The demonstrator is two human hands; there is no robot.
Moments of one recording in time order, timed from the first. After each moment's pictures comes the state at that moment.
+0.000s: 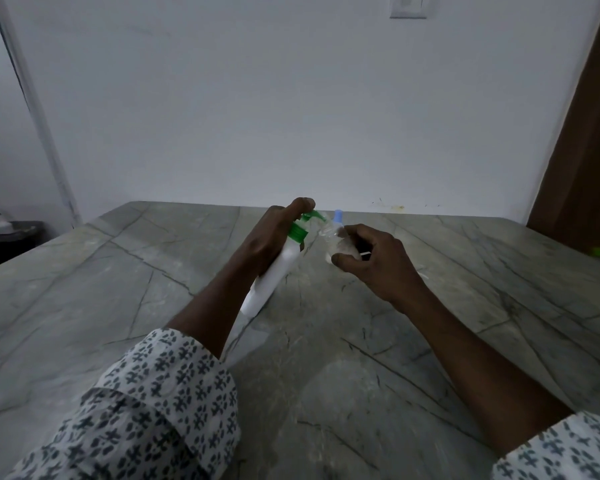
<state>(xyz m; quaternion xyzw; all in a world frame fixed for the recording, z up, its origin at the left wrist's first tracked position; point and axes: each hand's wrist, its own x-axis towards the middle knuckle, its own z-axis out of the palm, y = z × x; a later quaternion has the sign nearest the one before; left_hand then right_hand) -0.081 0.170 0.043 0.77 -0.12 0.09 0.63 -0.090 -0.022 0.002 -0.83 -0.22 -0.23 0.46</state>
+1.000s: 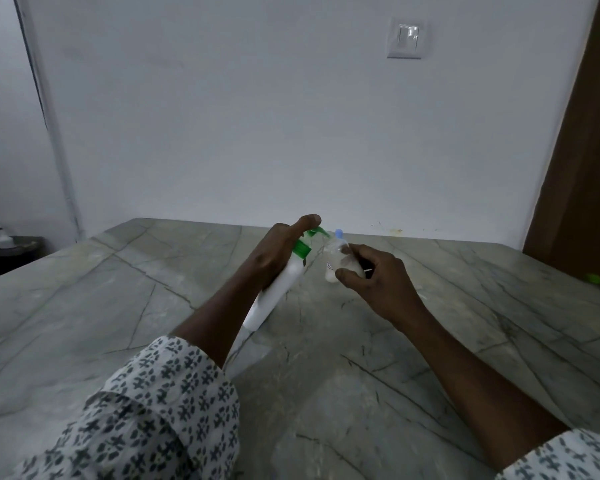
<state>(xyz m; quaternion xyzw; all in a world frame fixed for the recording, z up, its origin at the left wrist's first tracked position) -0.085 0.167 0.044 0.79 -0.11 0.10 0.60 -0.089 -0.024 -0.003 -0.83 -0.21 -0.26 0.45</state>
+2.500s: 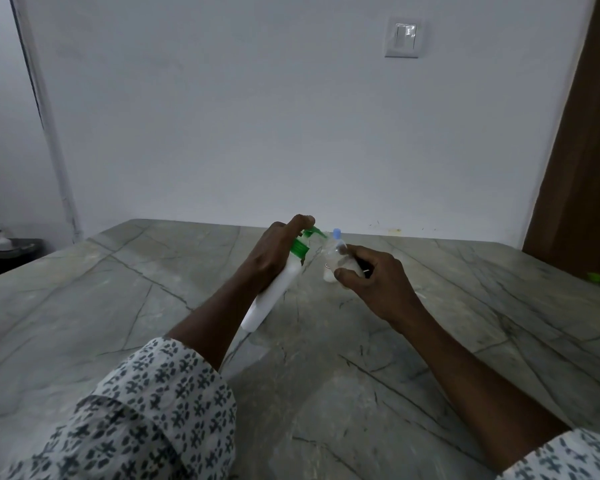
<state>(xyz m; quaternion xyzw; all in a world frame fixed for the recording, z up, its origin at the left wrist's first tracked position) -0.082 0.165 0.038 0.77 -0.11 0.14 0.61 -0.090 -0.024 -0.005 -0.82 -0.20 -0.24 0.48</state>
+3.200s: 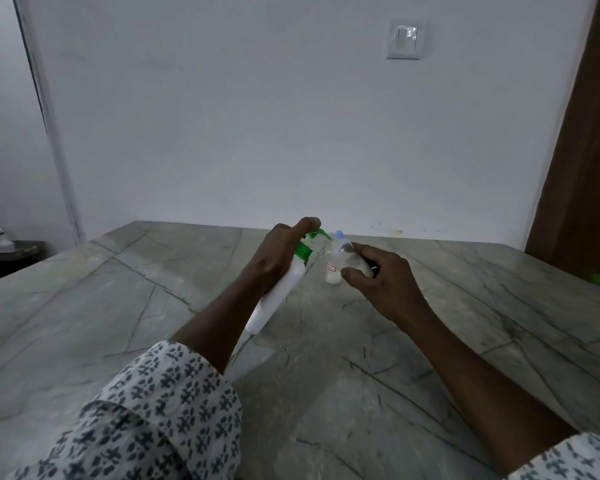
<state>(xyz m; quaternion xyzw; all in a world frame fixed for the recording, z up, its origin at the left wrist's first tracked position) -0.083 0.164 0.039 0.79 -0.11 0.14 0.59 -0.091 -0.027 -0.001 -0.82 -0.20 -0.27 0.45</state>
